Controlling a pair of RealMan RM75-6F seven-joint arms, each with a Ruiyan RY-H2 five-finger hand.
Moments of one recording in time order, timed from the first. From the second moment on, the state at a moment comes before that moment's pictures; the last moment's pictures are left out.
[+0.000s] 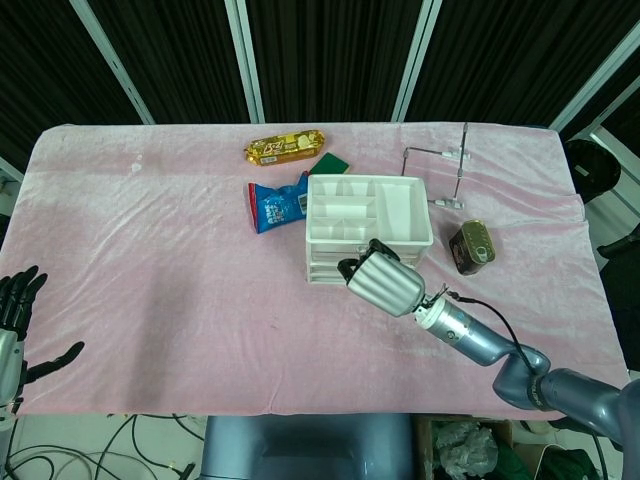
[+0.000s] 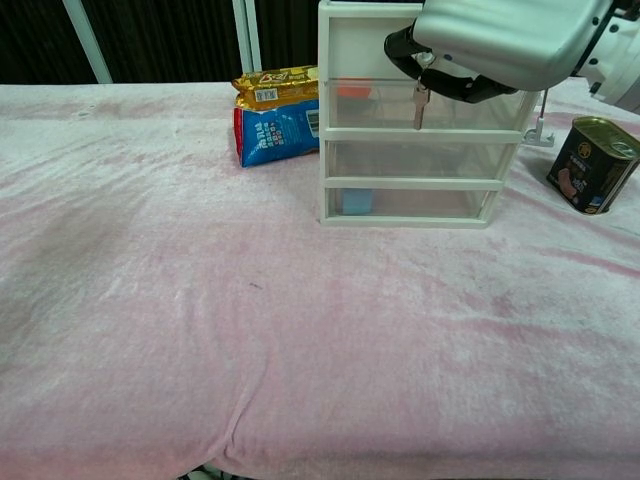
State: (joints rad) left arm -0.05 -1.24 -0.06 -1.54 1.64 1.71 -0.14; right arm 0.84 -1.45 0.12 -1.22 -1.89 1.30 -0.58
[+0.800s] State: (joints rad) left arm -0.05 -1.24 -0.06 -1.54 1.64 1.70 -0.14; right arm 0.84 -1.44 0.13 -1.23 -1.87 1.29 -0.60
